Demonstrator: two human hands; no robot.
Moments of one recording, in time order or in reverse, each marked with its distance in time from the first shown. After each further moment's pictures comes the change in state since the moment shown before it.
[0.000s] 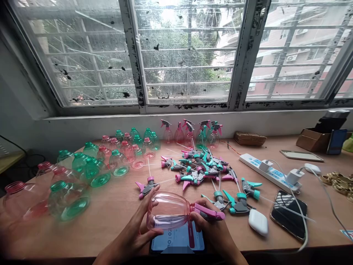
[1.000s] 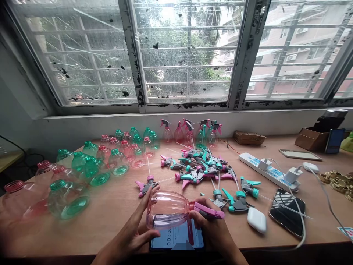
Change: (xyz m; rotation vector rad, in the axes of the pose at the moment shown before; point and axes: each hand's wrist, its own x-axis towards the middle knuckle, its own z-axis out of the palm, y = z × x) left_hand -0.001 0.004 -0.004 0.014 -0.012 0.002; right_hand -0.002 -0.004 0.001 -0.006 0.051 -0.010
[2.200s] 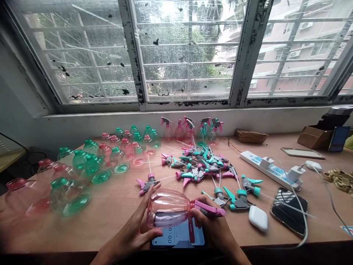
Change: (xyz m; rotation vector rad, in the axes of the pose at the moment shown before) left_hand 0.000 0.008 0.000 0.035 -0.042 -0.037; right_hand 0.000 -0.001 0.002 -0.018 -0.016 -0.002
